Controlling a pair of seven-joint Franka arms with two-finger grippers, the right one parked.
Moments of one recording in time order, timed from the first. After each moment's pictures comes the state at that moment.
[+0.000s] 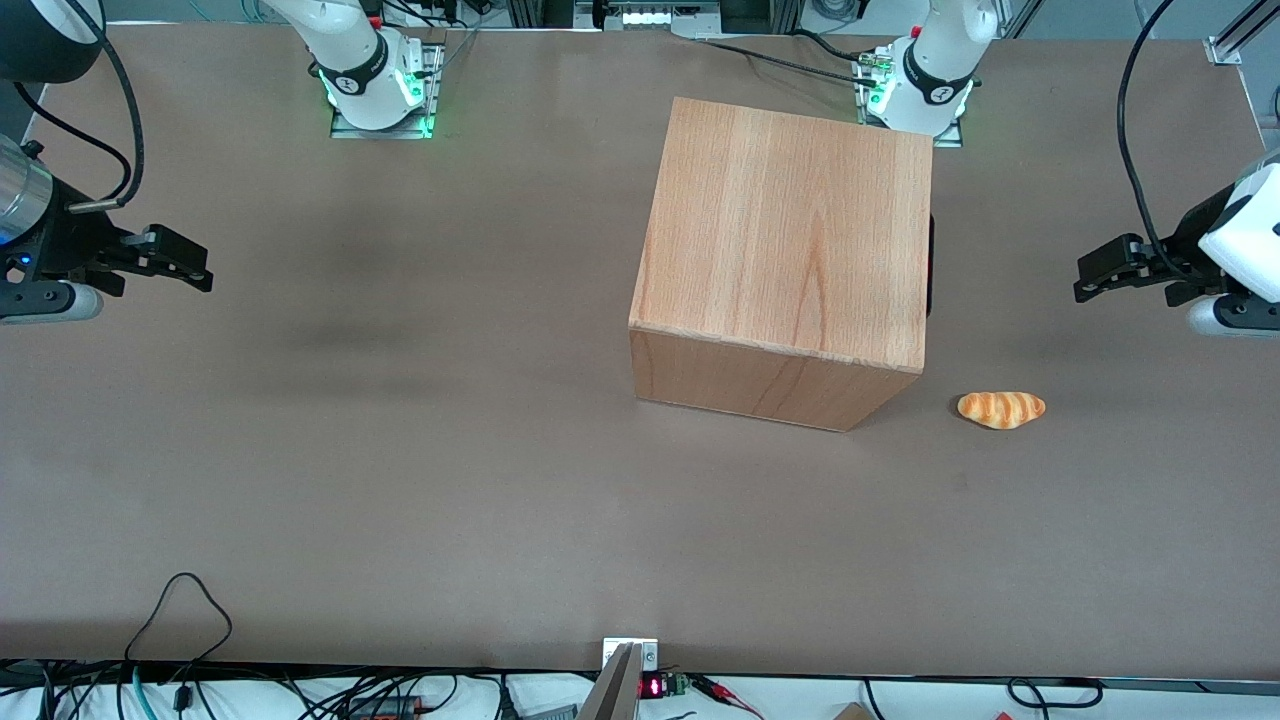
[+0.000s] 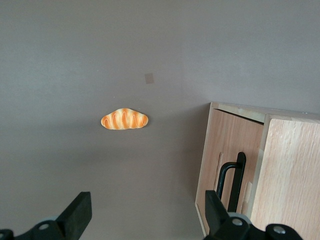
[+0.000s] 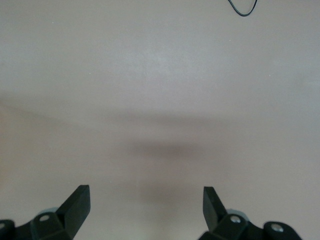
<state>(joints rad) 0.04 0.18 -0.09 -1.36 0.00 1.51 -0.02</state>
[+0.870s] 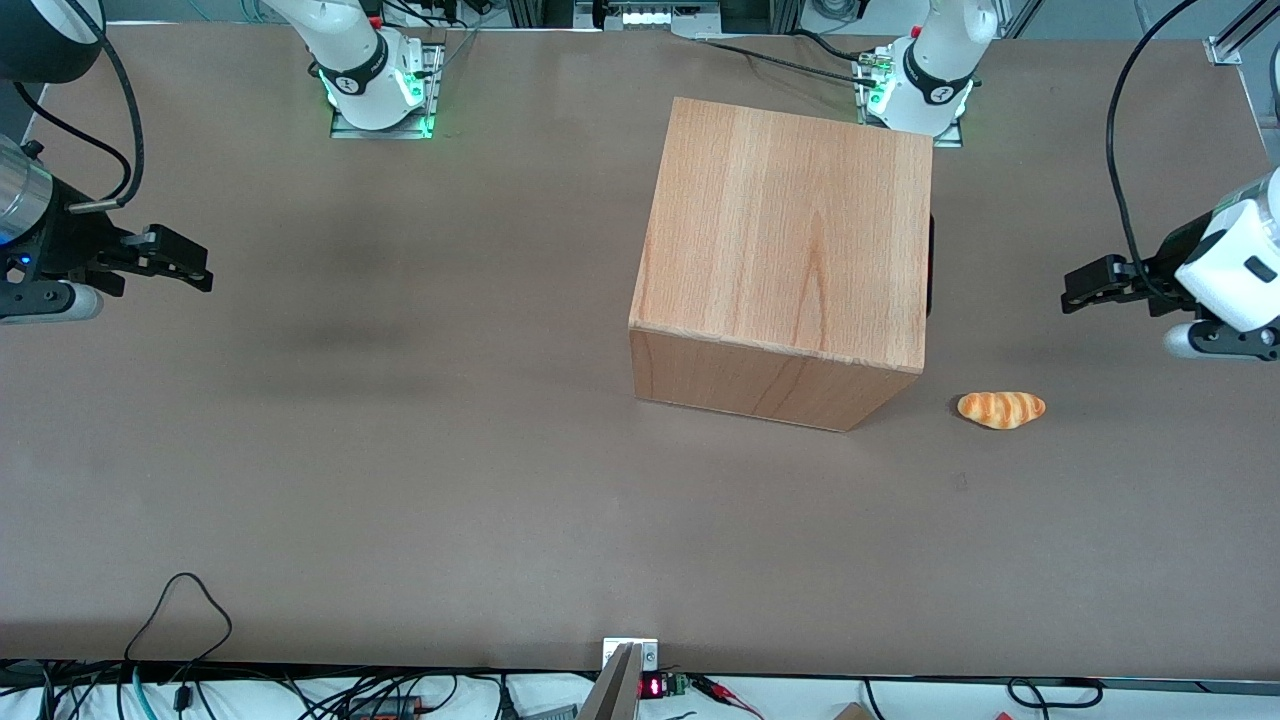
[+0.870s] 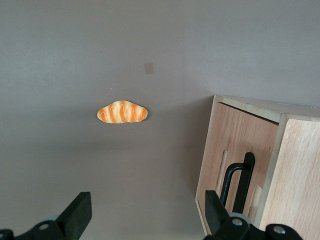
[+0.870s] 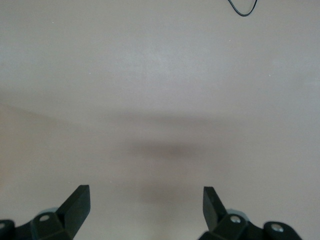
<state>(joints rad) 0.05 0.23 -0.09 -1.38 0.00 1.51 -0.02</state>
